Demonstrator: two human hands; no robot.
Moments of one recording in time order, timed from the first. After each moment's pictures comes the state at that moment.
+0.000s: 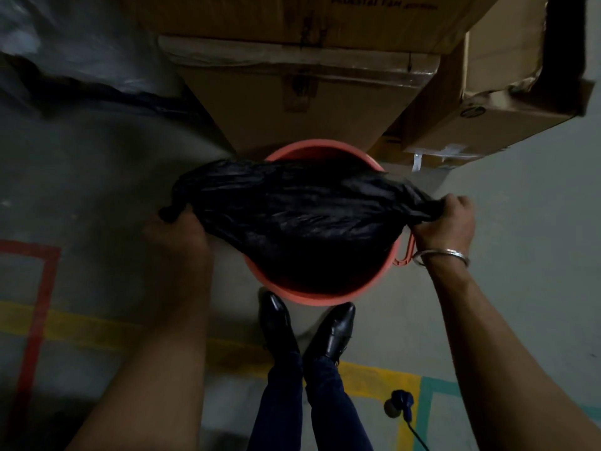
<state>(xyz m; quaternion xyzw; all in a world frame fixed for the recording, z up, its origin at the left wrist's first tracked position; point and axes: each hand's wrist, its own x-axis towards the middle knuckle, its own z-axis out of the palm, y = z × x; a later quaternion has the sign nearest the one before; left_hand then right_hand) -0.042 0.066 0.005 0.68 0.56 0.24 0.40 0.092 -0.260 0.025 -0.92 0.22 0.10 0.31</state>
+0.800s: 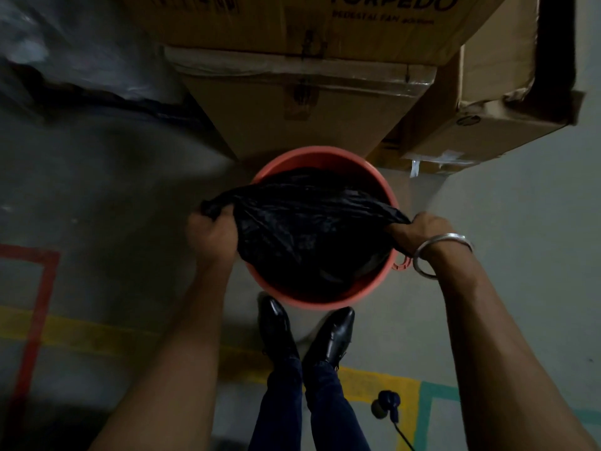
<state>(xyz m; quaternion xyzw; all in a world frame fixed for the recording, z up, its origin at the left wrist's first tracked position) -0.018 0.029 0.032 0.68 0.60 0.09 0.41 0.107 -0.242 0.056 -0.92 0.07 0.39 0.07</state>
